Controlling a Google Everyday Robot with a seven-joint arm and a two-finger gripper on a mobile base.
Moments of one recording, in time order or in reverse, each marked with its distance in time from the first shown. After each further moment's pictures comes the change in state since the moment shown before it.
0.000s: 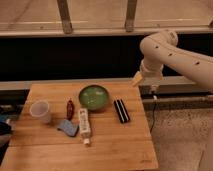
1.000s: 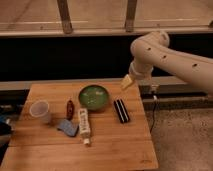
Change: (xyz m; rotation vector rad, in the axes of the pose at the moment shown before) arm 0.011 0.098 -0.029 -0.106 -0.056 -0.226
